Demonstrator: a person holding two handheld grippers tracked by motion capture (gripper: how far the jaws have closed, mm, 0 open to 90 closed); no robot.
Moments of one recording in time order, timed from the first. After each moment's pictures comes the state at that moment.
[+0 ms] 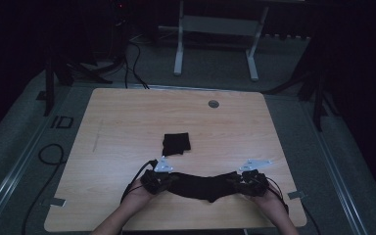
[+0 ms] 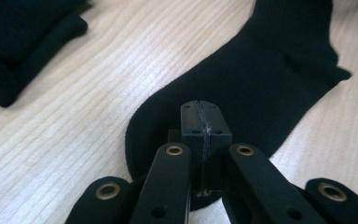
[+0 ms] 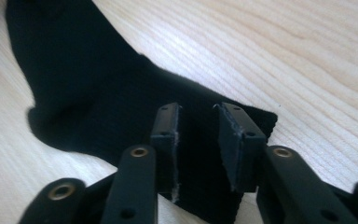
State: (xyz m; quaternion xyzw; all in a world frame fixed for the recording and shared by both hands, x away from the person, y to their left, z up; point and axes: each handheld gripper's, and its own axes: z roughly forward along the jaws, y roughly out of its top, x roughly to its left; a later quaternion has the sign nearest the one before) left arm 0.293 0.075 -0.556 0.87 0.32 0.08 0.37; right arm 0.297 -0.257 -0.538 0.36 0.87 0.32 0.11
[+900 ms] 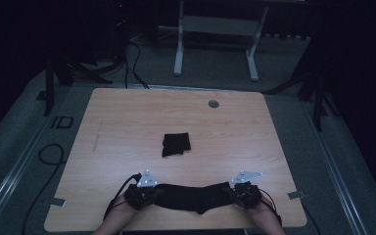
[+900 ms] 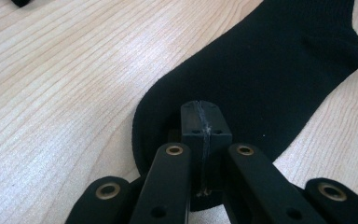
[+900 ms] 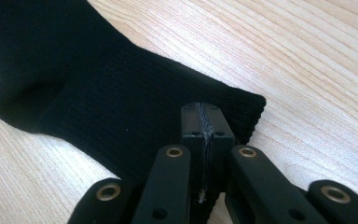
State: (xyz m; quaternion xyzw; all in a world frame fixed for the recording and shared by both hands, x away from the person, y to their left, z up) left arm 0.250 0.116 -0.565 0.86 0.34 0.07 0.37; right arm 0.268 -0.238 -0.553 0.36 0.87 0.32 0.10
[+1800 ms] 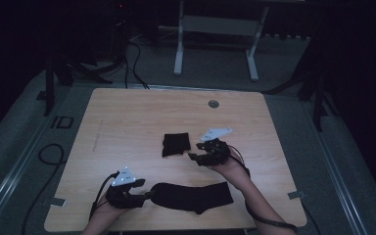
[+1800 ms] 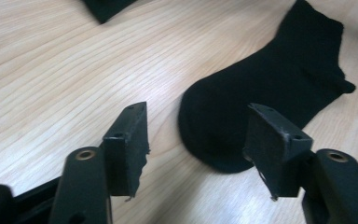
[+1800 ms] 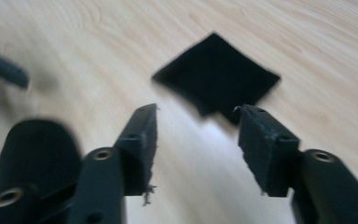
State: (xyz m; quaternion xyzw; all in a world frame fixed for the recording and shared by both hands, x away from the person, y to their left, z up) left arm 0.240 0.168 -0.558 0.81 0.39 0.08 0.44; right arm 0.372 -0.133 -0.487 0.27 0.88 0.38 0.11
